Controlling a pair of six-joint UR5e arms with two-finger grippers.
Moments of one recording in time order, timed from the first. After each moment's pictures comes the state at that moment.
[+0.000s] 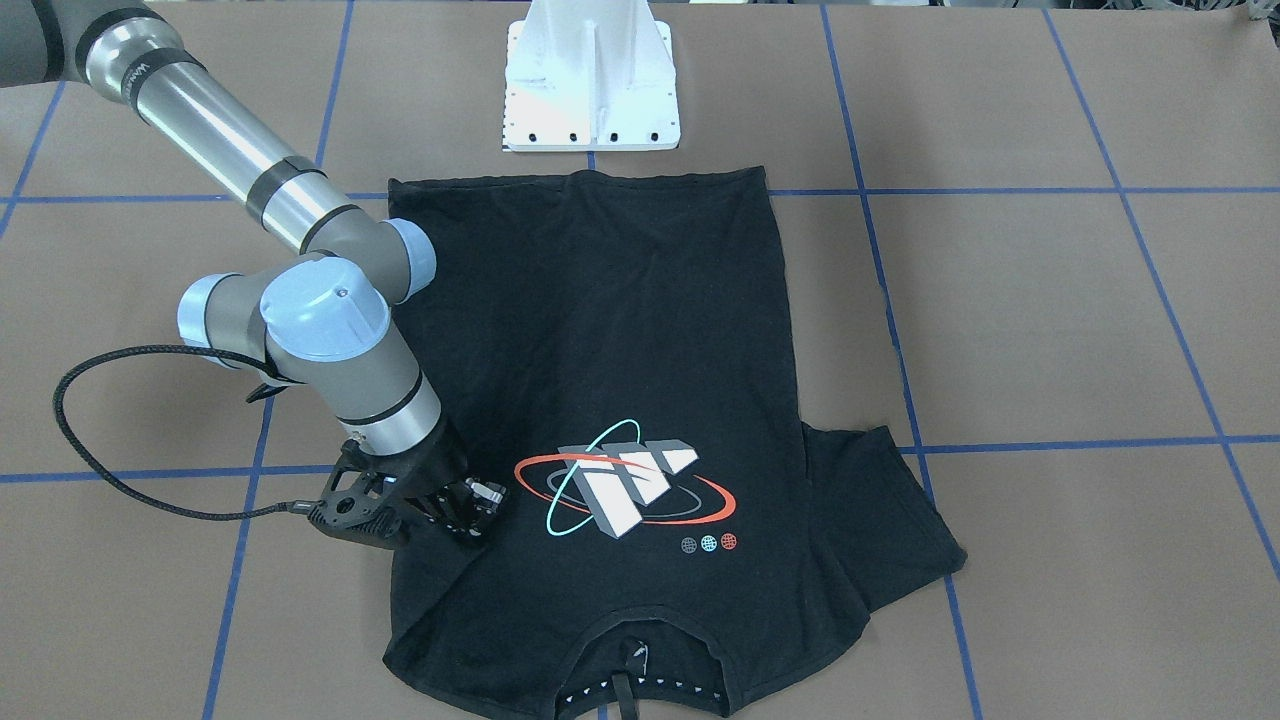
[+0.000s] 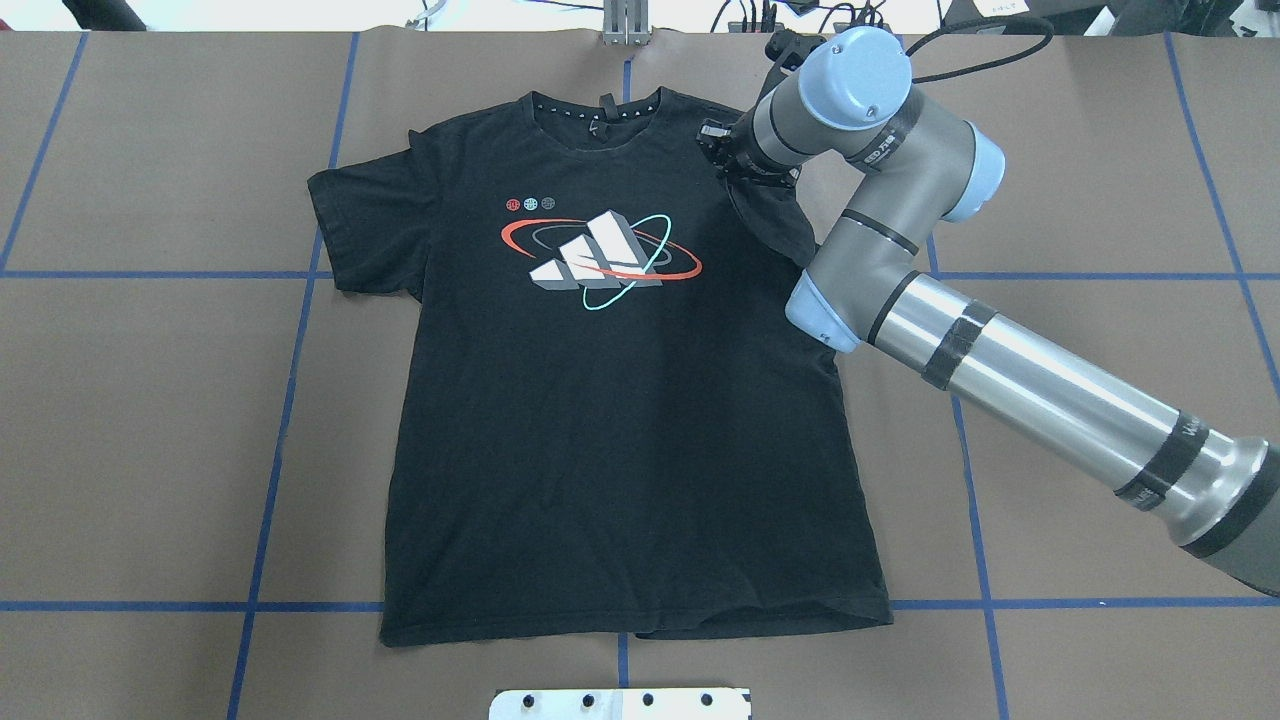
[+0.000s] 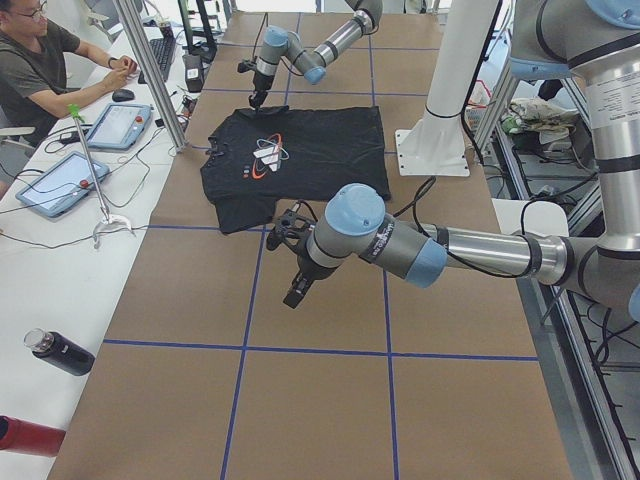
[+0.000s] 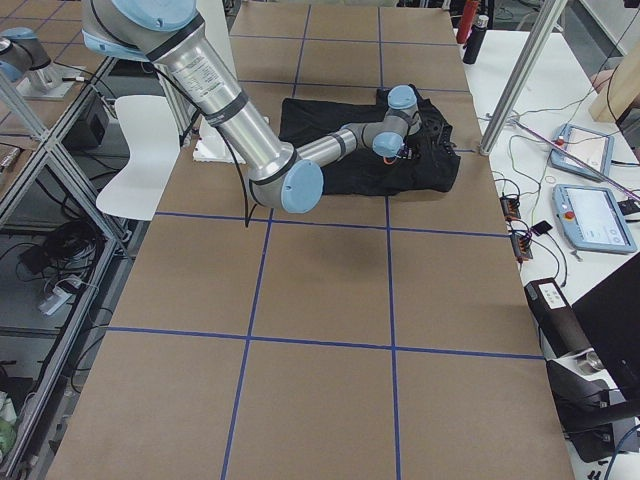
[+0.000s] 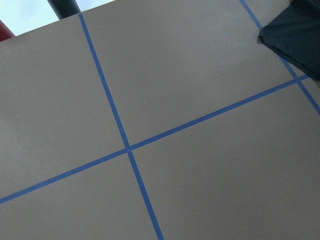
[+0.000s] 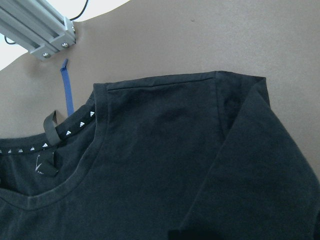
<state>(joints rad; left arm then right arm) -1.64 -1.28 -1.97 -1.94 -2.44 0.10 0.77 -0.75 1.11 -0.91 1.84 1.47</state>
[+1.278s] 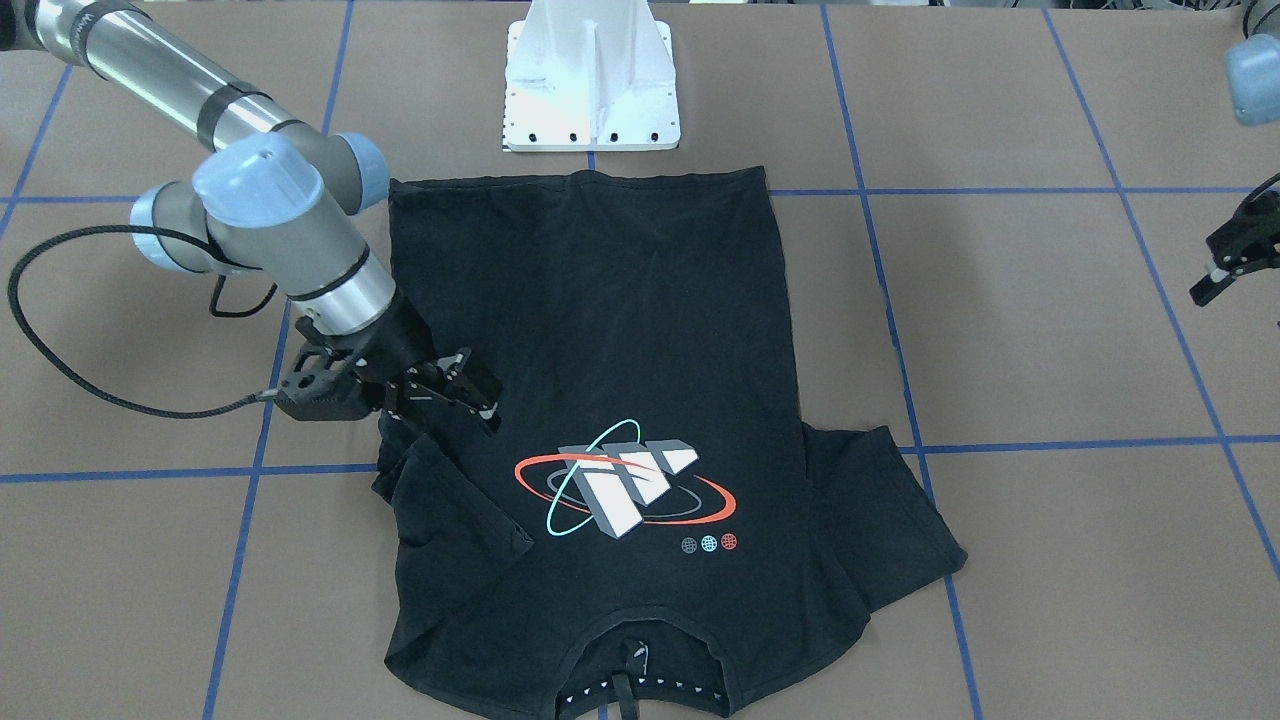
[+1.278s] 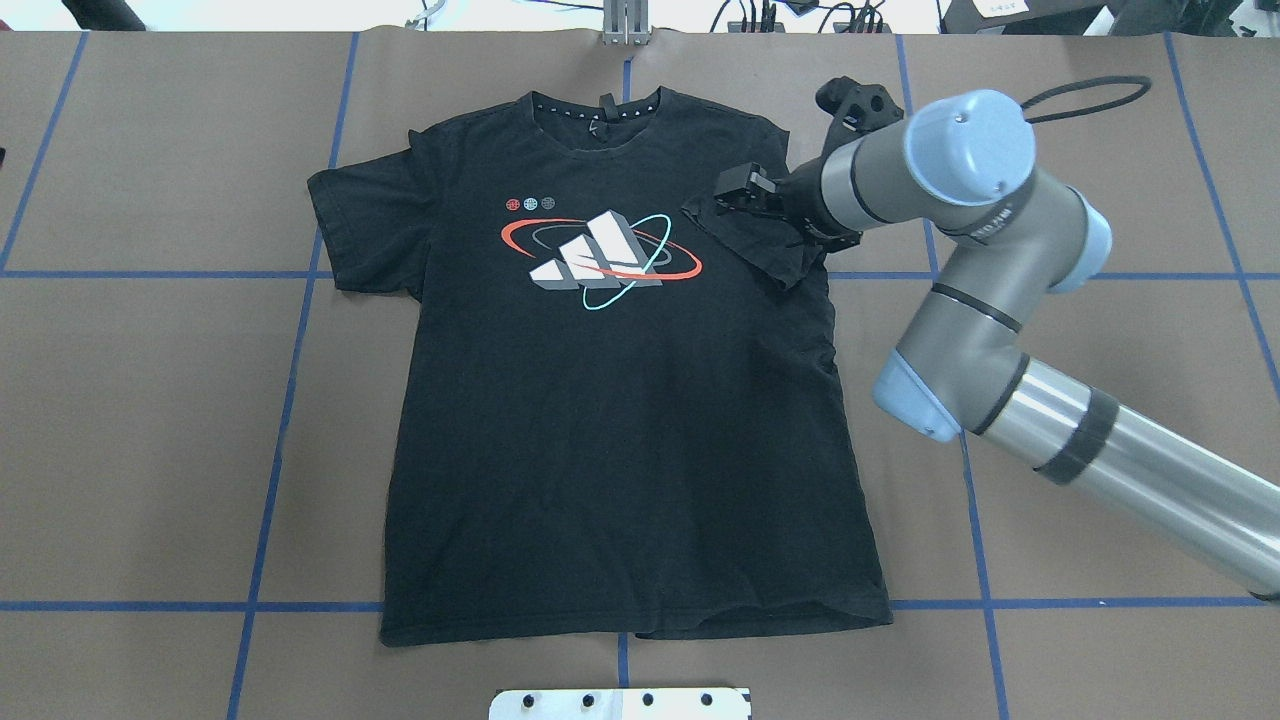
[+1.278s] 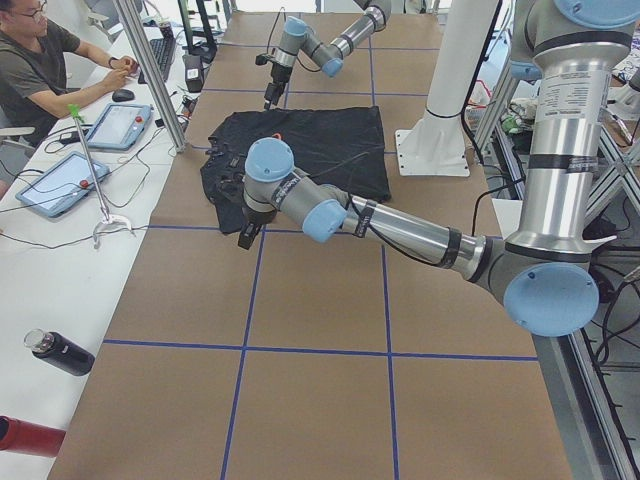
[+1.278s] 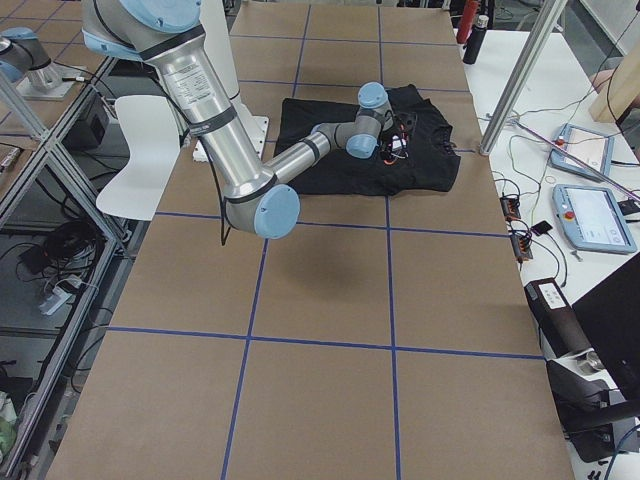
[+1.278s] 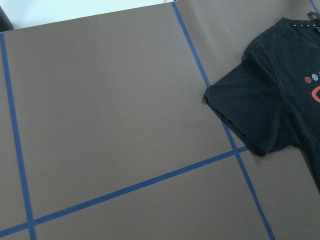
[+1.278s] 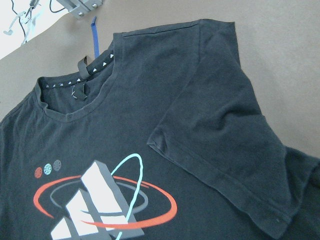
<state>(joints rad) -1.35 -1.74 -1.71 -1.98 -2.41 -0.34 0.75 -1.07 1.59 -0.92 1.91 1.47</state>
